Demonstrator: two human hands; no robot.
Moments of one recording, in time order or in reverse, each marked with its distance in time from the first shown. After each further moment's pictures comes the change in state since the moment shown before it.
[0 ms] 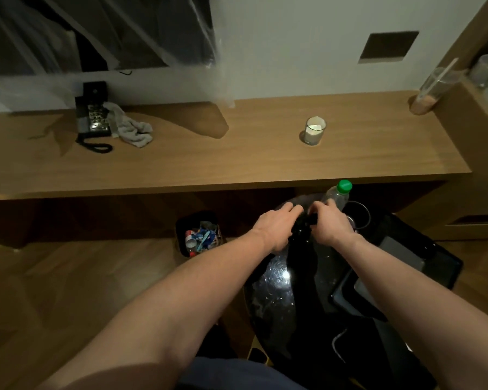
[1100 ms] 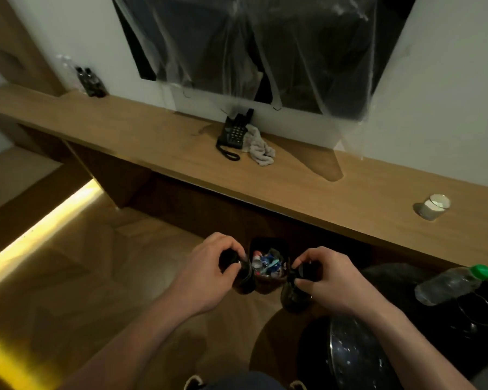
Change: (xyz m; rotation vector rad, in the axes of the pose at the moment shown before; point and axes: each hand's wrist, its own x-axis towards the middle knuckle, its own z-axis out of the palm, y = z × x) left_hand -0.390 -0.135 -0.078 -0.490 0.608 -0.480; right_hand -0.199 -0.238 -0.008 0.262 -0.267 -0.565
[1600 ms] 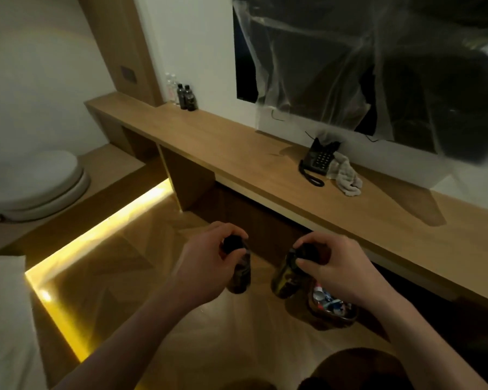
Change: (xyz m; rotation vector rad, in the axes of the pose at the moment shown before) left_hand -0.071 -0.152 -0.194 0.020 0.314 -0.099; right_hand 0.066 -0.224 0.132 -0.012 -0.056 -0.283
